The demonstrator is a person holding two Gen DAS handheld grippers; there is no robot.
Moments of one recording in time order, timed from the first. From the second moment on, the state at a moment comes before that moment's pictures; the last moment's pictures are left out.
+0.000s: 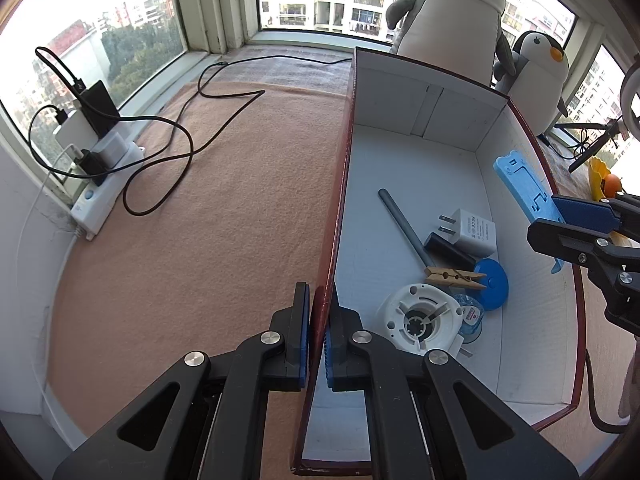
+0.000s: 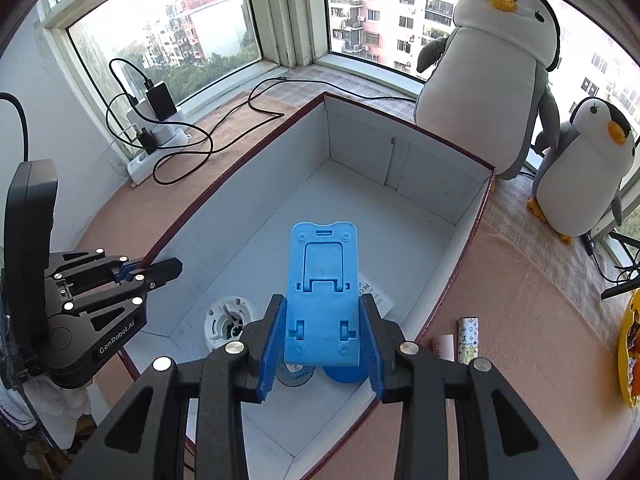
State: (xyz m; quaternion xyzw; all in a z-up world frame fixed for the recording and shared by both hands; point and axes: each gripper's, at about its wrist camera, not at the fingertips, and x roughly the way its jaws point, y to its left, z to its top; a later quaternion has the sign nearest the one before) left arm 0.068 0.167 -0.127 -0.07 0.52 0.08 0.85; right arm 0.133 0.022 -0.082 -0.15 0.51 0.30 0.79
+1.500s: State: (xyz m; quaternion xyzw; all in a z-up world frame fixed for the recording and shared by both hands) left arm 0.068 0.166 -0.127 -0.06 0.52 0.08 0.85; right arm 0.182 -0.117 -0.093 -0.05 0.54 0.24 0.81
